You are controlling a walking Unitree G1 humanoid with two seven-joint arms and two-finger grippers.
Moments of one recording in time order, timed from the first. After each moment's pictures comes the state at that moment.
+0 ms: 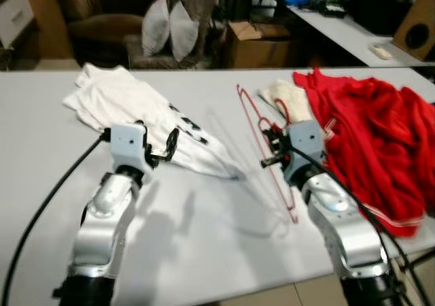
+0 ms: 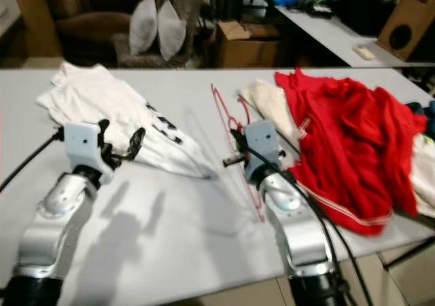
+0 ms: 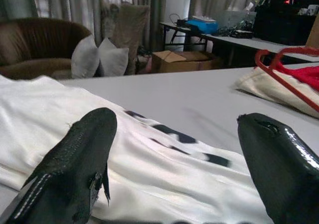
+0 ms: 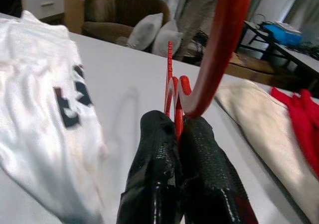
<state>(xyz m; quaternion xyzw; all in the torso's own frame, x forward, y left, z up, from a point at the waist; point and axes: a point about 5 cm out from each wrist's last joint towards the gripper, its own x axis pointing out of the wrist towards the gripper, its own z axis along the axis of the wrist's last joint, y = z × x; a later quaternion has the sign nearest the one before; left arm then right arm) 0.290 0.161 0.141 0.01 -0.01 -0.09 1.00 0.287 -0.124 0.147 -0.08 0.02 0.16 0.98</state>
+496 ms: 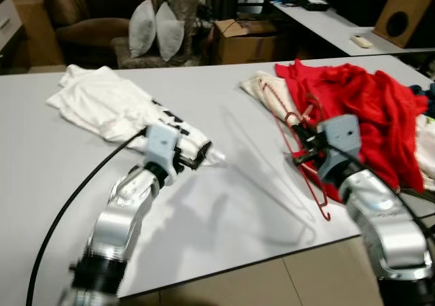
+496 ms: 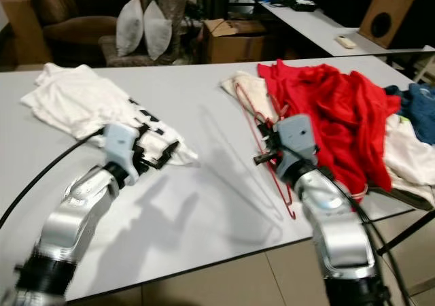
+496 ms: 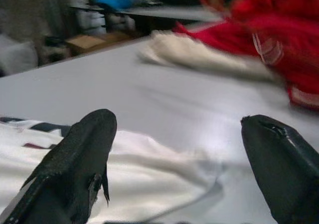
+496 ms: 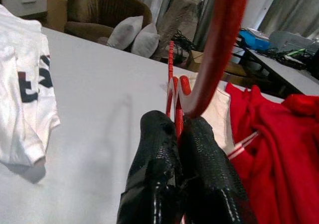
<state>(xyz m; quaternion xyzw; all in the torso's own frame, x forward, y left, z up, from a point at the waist) 0.312 0.131 0.126 0.08 0.04 -0.28 0.96 0.284 -0.175 0.169 -0.10 0.01 0.15 0.98</state>
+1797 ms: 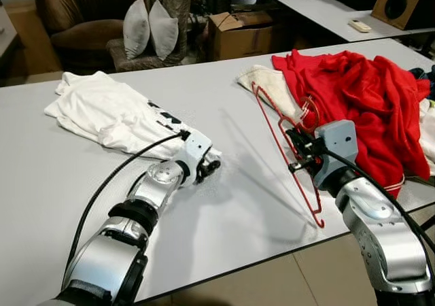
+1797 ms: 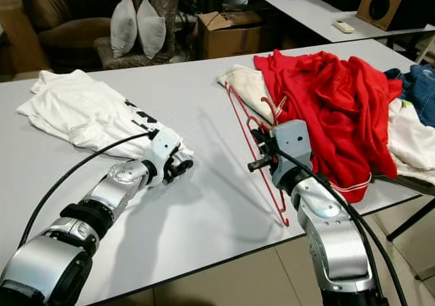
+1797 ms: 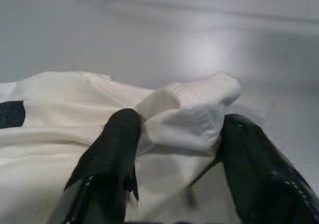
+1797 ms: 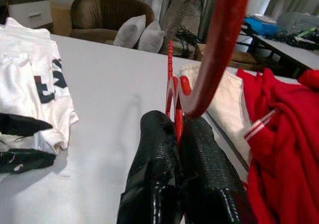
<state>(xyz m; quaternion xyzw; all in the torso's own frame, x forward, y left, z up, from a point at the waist) 0.354 0.108 0.075 0.16 0.18 -0.30 0.92 0.268 -0.161 0.159 -0.08 0.02 0.16 0.98</state>
